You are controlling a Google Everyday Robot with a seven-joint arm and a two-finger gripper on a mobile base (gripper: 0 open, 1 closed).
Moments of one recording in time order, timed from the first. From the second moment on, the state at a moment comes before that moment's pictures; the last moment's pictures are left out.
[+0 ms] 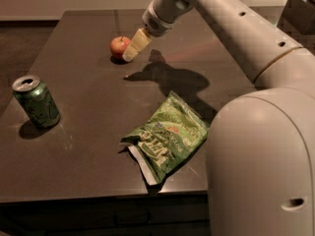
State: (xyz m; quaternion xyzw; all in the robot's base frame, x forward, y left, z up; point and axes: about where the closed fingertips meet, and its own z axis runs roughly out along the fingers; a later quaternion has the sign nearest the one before) arm 0.755 0.038 0.890 -0.50 0.81 0.12 0.30
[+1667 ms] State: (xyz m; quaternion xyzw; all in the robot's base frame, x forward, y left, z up) arm 0.778 0.107 0.870 -0.51 0.78 0.15 0.32
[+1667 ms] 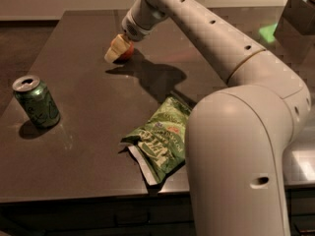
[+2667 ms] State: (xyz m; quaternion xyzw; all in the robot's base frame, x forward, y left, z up) arm 0.755 0.101 0.890 -0.56 0.75 0.14 0.33
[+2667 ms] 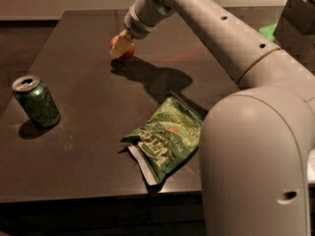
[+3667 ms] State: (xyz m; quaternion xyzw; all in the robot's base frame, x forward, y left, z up) arm 0.655 0.101 0.917 -0.66 0.65 0.16 0.33
